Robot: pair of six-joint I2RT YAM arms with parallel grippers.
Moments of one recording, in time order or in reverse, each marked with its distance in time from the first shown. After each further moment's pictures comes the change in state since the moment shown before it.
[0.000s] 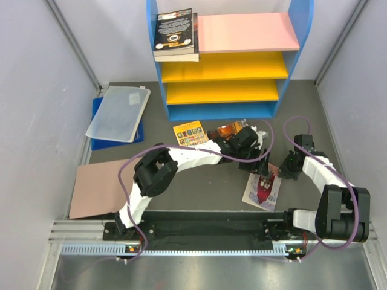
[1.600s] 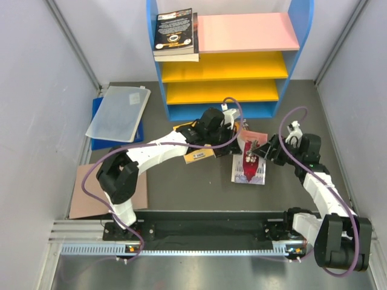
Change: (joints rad) left arm 0.189 -0.343 -0.254 0.036 0.015 0.101; right arm 0.001 -0.253 -0.114 0.467 -0.652 -0.125
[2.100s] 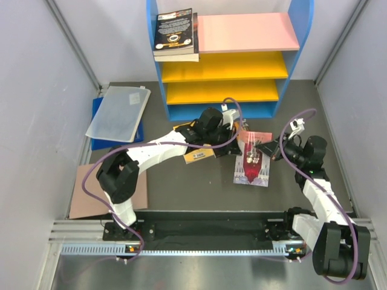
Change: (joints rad) left arm 0.005 -0.004 -0.014 0.033 0.080 0.001; right arm -0.007 -0.065 -0.088 0.383 -0.219 0.104
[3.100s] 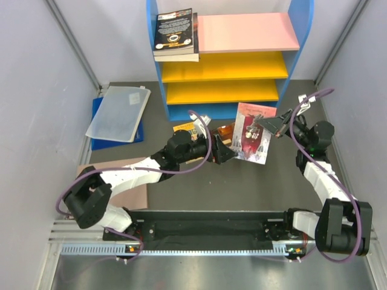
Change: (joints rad) left arm 0.008 -0.363 -0.574 0.645 -0.163 -0.180; right arm 0.003 0.187 0.185 0.428 -0.056 0.393
